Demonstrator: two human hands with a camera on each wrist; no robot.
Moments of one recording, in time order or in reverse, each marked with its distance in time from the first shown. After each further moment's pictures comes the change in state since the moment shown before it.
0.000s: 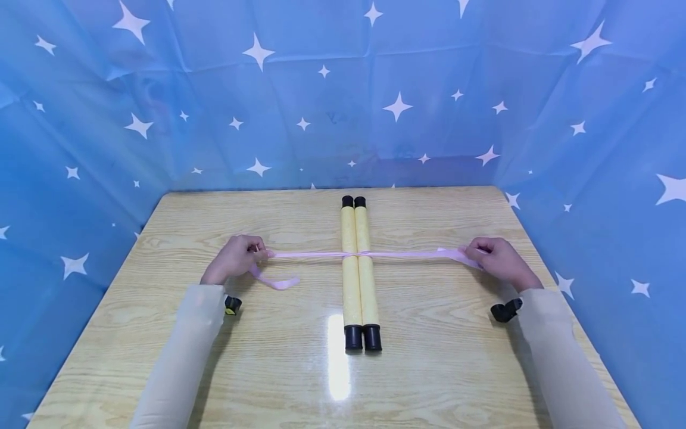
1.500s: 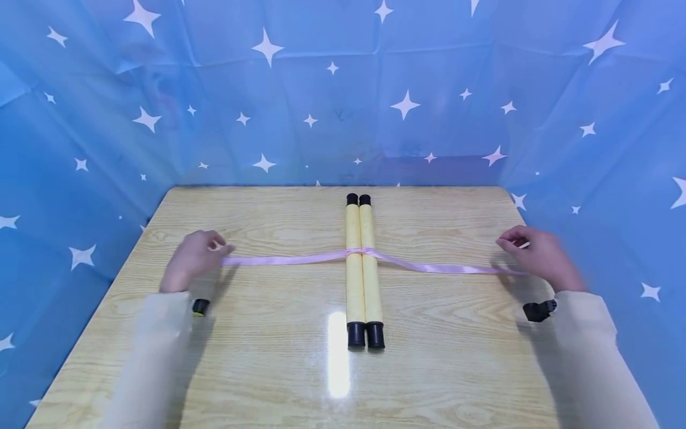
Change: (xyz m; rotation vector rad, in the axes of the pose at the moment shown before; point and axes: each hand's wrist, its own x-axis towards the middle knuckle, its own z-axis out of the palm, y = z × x) left_hand -0.060 -0.008 -0.059 0.163 0.091 -0.179; right_hand -0.020 -0.004 -0.052 -0.209 0.138 -0.068
